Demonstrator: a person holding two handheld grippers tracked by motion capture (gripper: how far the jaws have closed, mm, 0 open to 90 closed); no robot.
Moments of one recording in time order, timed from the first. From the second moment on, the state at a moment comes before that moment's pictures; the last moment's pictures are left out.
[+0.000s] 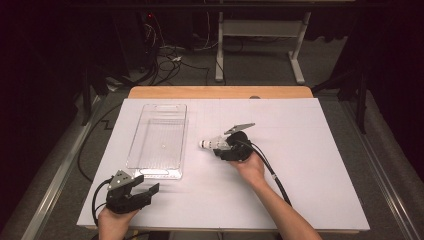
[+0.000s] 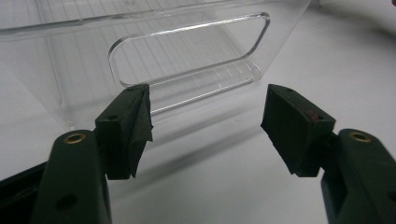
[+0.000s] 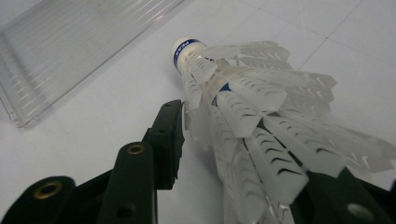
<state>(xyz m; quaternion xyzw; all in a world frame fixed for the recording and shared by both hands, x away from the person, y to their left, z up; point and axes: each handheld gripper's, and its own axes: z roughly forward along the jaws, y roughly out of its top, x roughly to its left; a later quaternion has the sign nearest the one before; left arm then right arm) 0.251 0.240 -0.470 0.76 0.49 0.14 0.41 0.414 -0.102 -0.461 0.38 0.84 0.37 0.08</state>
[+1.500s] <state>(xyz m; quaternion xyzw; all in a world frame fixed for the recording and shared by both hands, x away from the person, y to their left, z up) 0.251 0.241 -0.469 0.76 0.49 0.14 0.41 0.408 -0.106 -0.447 0.37 0.85 0.37 0.08</state>
